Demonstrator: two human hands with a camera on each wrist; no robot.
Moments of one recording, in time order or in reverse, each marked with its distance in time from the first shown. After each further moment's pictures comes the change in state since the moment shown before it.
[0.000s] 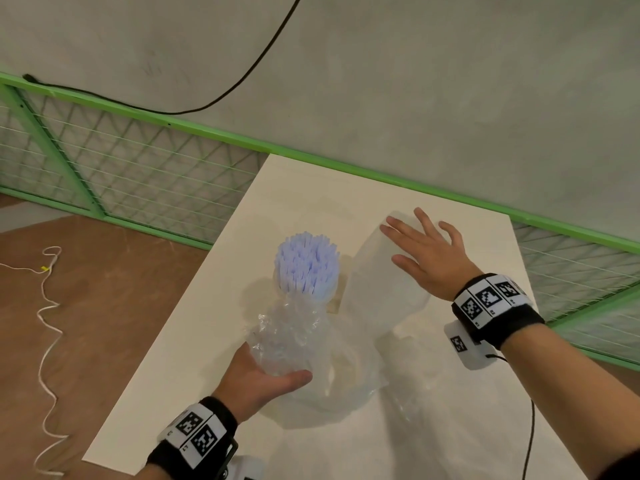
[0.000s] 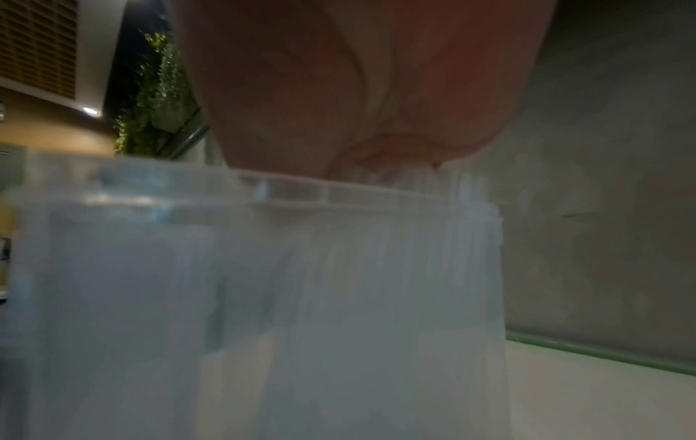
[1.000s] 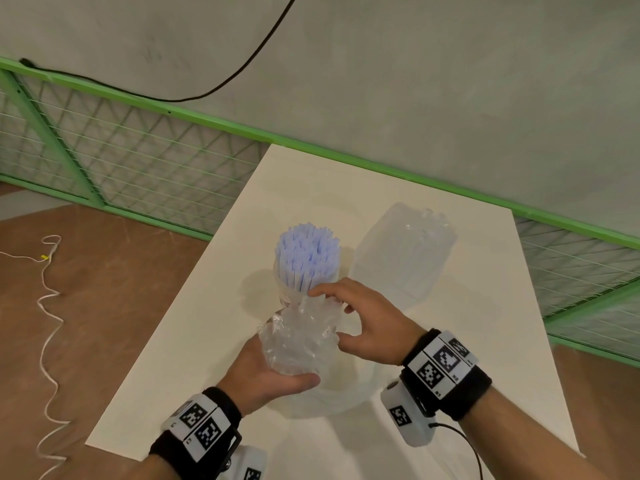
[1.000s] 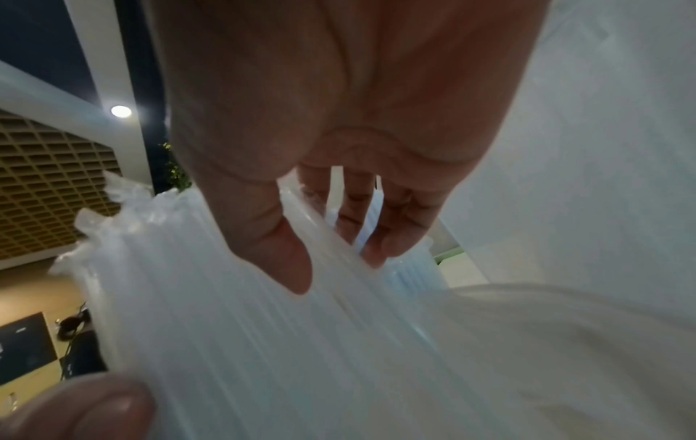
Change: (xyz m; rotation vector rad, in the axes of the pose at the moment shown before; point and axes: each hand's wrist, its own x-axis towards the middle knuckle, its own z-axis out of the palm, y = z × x) left_hand -0.007 0.009 0.004 -0.012 -0.124 0.090; right_hand -0.042 -0.119 0.024 0.813 -0.079 -0.260
